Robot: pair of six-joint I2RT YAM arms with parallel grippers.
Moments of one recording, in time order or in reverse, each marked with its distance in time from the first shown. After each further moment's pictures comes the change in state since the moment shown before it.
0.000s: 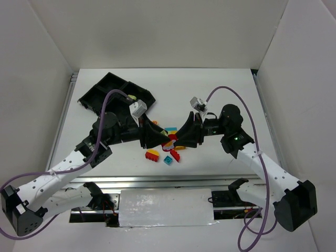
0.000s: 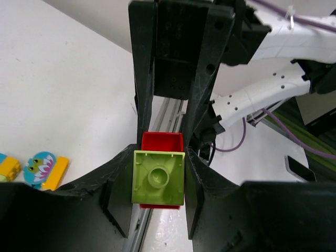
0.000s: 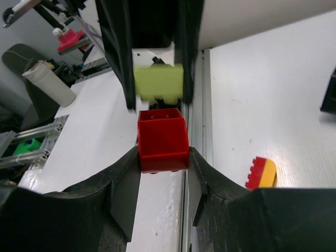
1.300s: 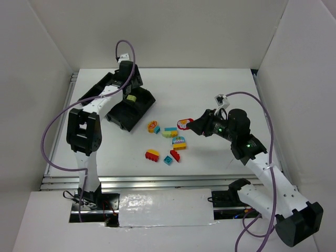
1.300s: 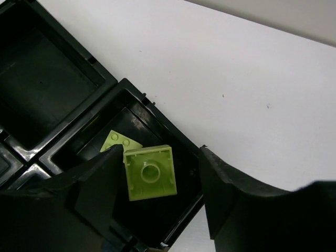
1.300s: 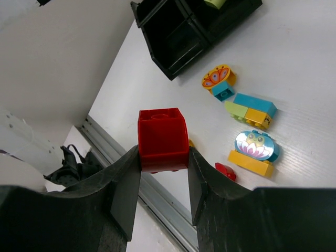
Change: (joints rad) left arm 0.467 1.065 0.843 -0.301 -0.869 0.029; right arm -0.089 -0.180 -0.005 -0.466 0.750 0.182
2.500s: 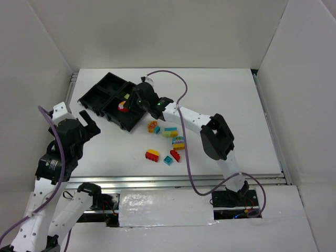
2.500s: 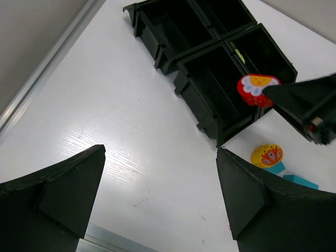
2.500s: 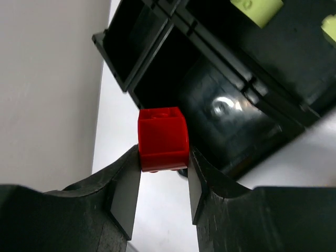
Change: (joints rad) left arm 0.041 -1.363 -0.728 -0.563 -0.201 -0.093; right arm 0.436 1.297 1.065 -0.003 0.489 0.307
